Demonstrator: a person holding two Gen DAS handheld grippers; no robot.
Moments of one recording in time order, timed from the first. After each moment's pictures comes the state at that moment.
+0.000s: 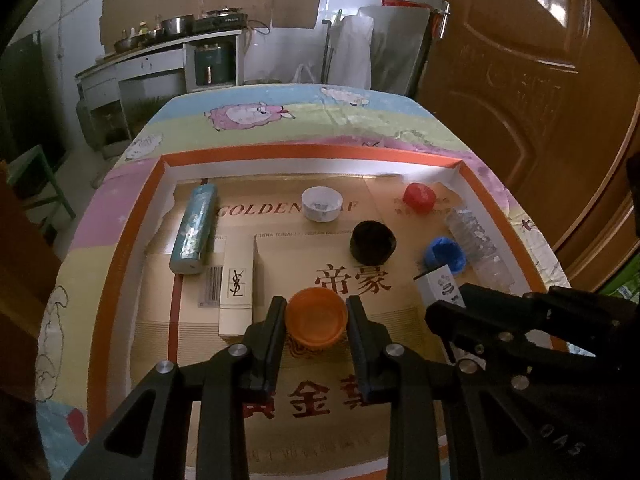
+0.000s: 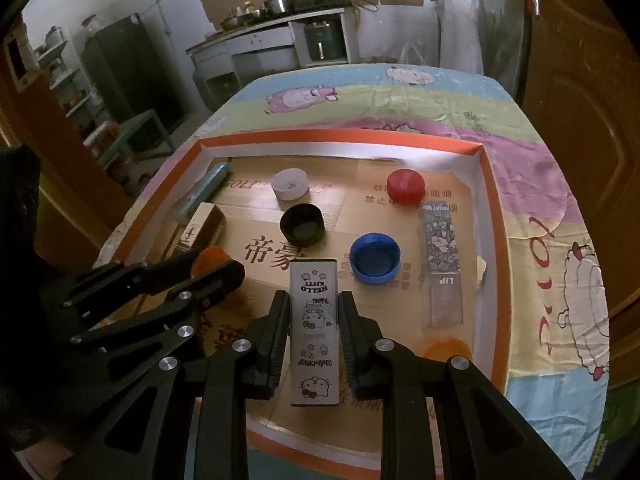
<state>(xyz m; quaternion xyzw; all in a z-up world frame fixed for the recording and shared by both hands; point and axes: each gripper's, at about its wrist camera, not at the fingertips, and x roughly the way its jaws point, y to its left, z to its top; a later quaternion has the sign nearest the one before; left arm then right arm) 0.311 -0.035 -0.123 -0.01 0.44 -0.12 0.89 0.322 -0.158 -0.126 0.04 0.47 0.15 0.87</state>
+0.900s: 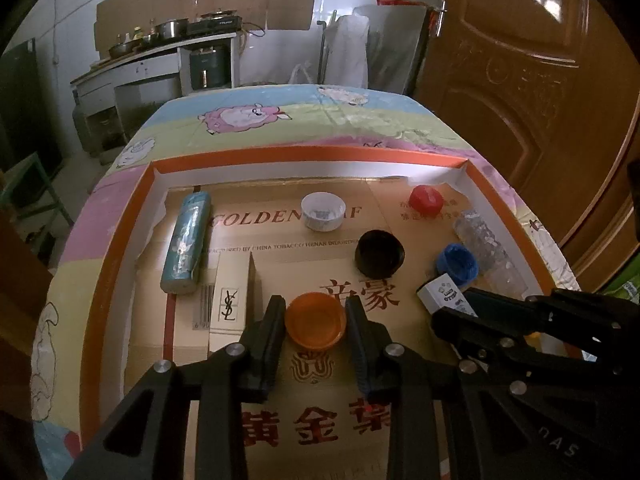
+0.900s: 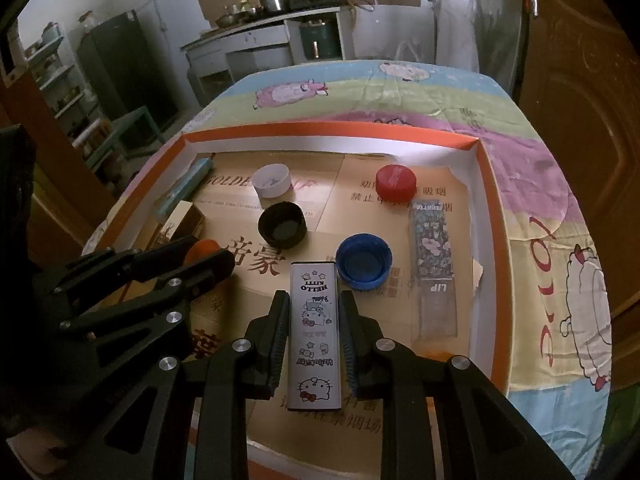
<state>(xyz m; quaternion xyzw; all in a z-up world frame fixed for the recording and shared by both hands) 0.325 -0.035 -0.129 0.00 0.44 -0.12 0.89 0.329 -0.160 -0.138 0.03 0.47 0.14 0.87</state>
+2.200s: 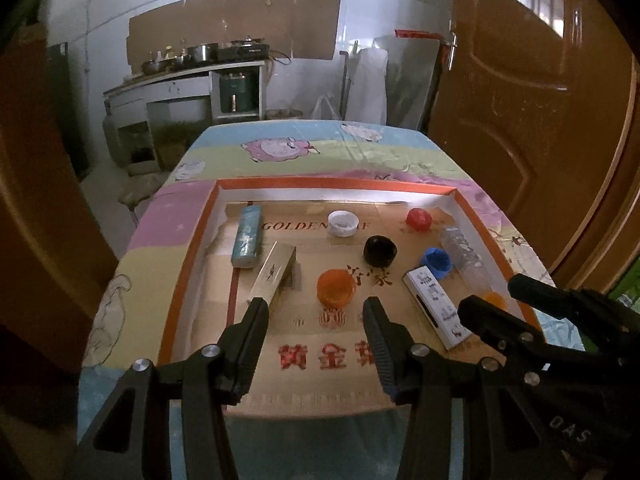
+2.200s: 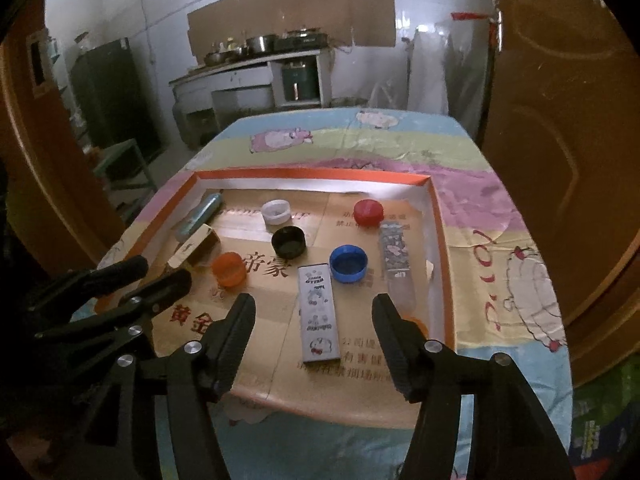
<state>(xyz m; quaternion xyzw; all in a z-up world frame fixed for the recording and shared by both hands) 0.257 -0.013 -0.085 -0.01 0.39 -0.08 0.92 0.266 -0.161 -0.093 0.02 0.40 0.08 0.91</state>
